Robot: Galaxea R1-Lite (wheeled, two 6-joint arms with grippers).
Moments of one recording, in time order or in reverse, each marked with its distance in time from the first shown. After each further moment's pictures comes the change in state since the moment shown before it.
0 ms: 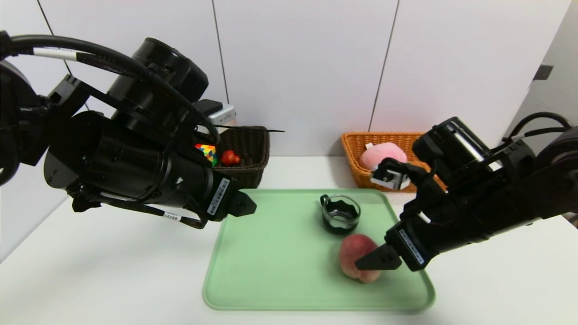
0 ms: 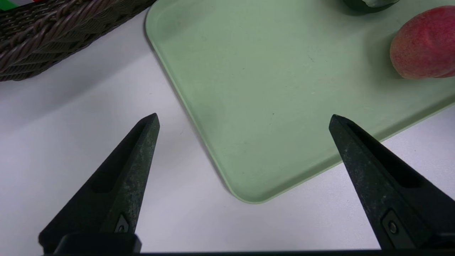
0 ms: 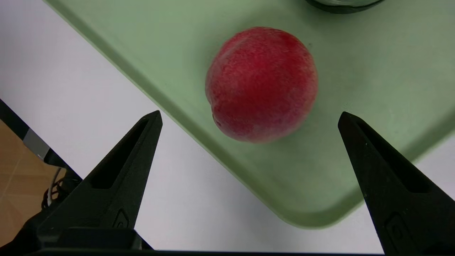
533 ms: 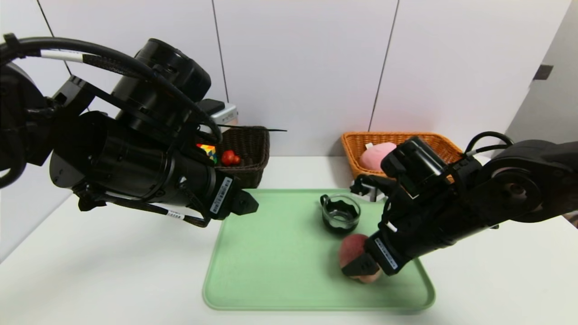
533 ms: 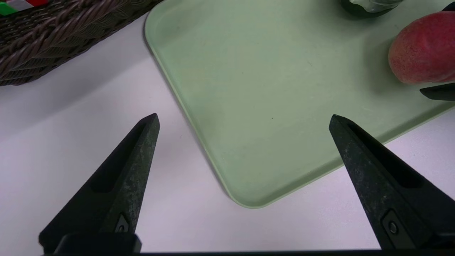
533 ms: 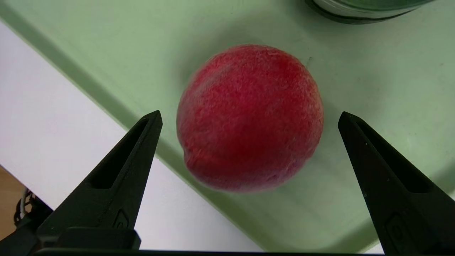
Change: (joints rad) left arm 0.000 0.007 -0.001 -0.014 0.000 0.000; right arm 0.030 0.111 0.001 -0.056 -0.059 0.000
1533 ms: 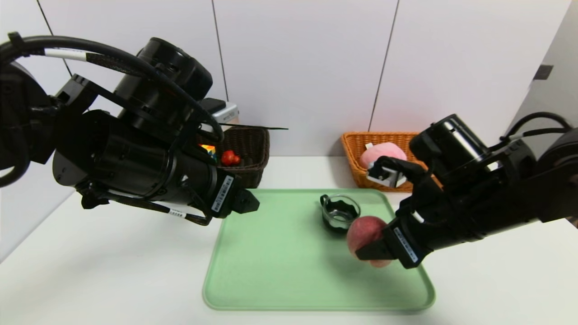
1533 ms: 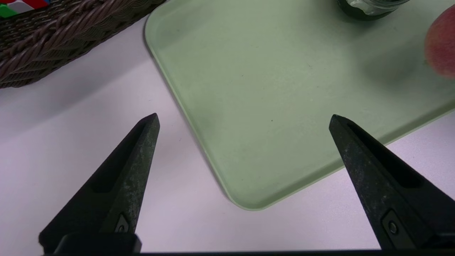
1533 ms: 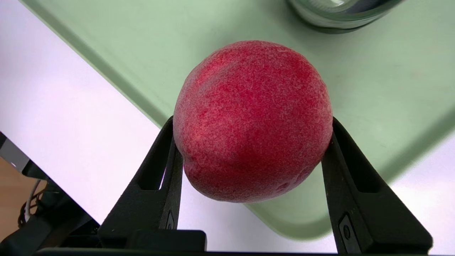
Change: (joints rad) left arm 0.000 0.005 -0.008 -0.001 0.000 0.000; right arm -0.005 -0.128 0.002 0.013 -0.011 -0.002
